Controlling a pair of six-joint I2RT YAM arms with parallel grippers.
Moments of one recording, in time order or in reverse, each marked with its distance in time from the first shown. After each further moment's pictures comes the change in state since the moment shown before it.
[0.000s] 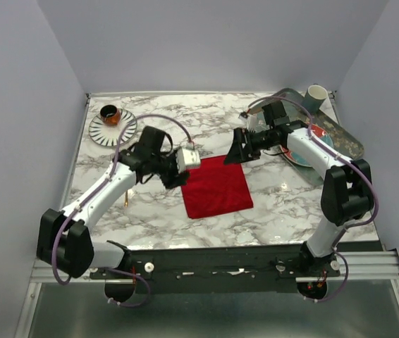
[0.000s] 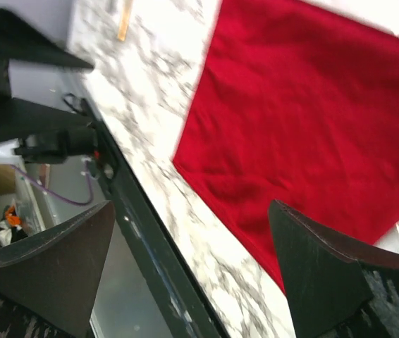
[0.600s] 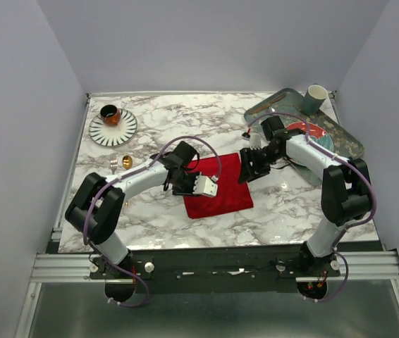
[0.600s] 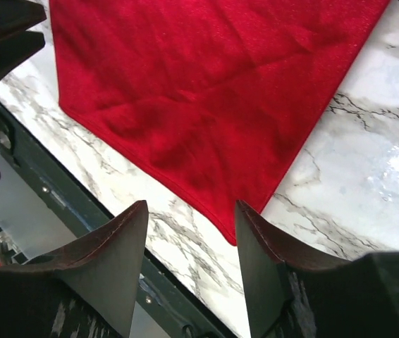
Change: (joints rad) left arm -0.260 0.225 -0.101 -0.010 -0.295 0.501; right arm 0.000 -0.003 -0.137 -0.201 0.278 -0.181
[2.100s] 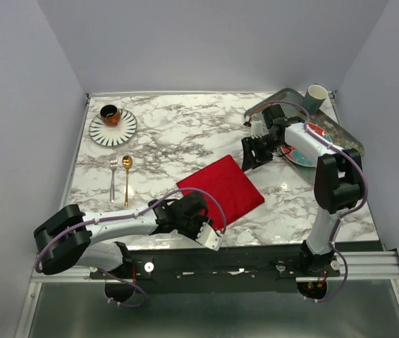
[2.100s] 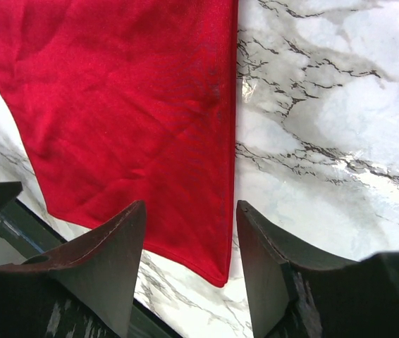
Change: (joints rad) left arm -0.434 -0.327 -0.380 0.209 -0.105 -0.163; right arm -0.045 0.136 0.191 -0.050 0.119 -0.090
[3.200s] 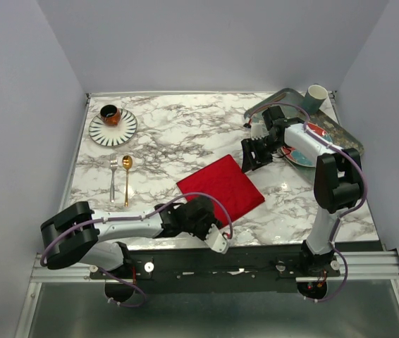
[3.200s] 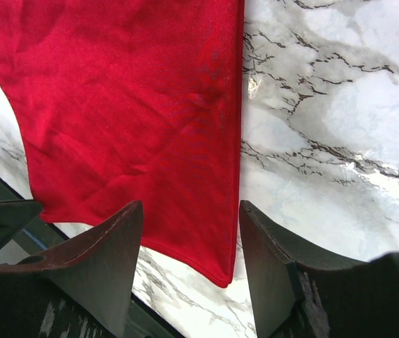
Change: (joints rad) left arm -0.107 0.066 -0.033 0.276 -0.109 0.033; right arm 0.000 0.005 -0.013 0.000 -0.017 -0.006
